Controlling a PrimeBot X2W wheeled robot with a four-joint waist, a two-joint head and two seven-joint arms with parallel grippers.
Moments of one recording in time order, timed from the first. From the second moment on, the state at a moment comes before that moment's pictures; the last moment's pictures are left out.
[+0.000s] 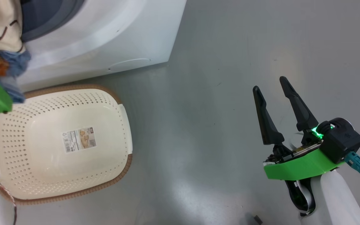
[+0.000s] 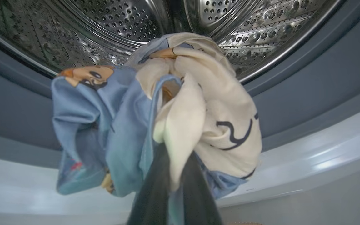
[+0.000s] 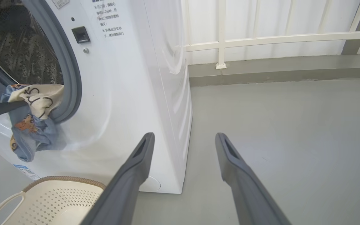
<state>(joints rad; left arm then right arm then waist) -0.76 0.45 -0.25 0.44 -0.50 0.10 0.05 -0.30 -0.06 0.12 -0.03 0.22 0.13 -0.25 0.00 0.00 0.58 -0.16</state>
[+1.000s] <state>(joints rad) -1.04 0.69 -0.25 0.32 -0.52 0.11 0.54 -0.31 -0.05 0.22 -0.03 0.29 0.13 -0.25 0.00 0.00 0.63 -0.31</state>
